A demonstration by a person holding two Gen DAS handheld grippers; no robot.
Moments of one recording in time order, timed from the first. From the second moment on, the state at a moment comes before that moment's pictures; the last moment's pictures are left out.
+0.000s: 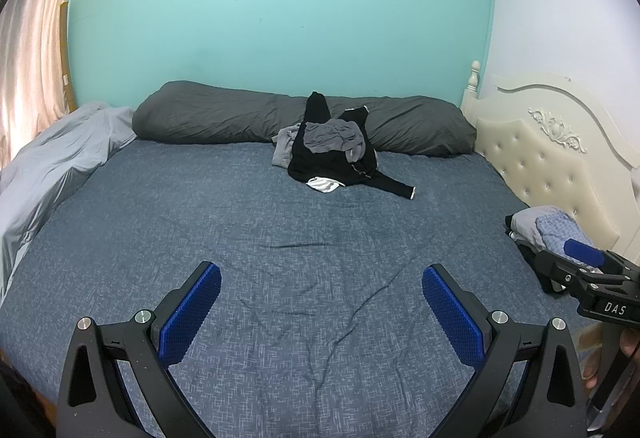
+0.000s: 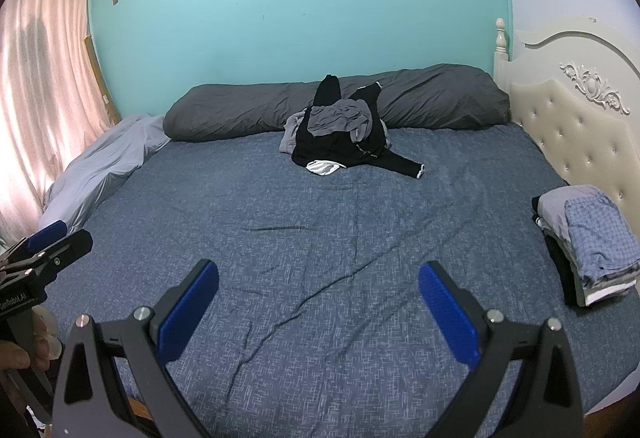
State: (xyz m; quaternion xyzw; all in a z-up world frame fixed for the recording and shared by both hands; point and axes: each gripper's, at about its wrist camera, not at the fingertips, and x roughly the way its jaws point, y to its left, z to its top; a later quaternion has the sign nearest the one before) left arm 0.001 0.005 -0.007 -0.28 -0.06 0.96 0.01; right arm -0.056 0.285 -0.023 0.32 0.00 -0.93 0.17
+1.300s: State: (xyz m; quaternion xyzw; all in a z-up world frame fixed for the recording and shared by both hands) left arm -0.002 0.004 0.002 -0.28 -0.06 0.96 0.01; right arm -0.060 0.286 -0.020 0.32 -0.01 -0.93 0.17
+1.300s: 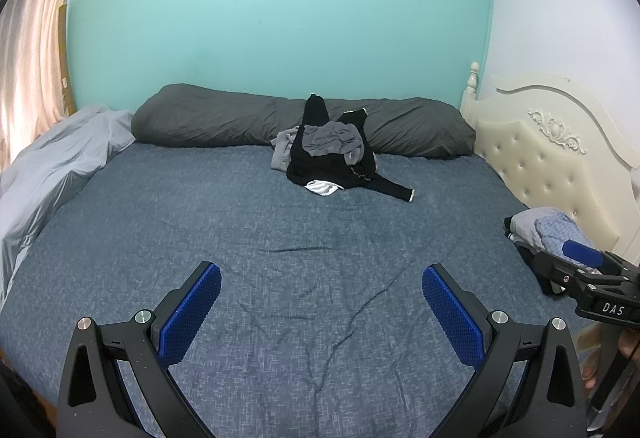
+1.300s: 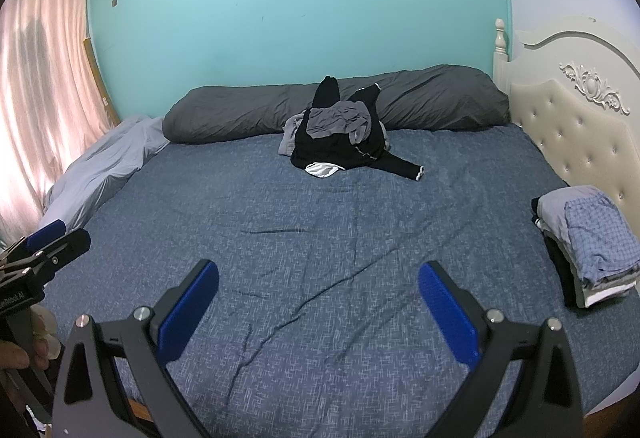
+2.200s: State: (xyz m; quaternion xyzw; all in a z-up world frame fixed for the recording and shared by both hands) left arm -0.064 -0.003 -0.044 -0.31 -0.08 0.95 0.01; right arm -0.122 0.296 -0.063 0.36 -0.02 -0.92 0.16
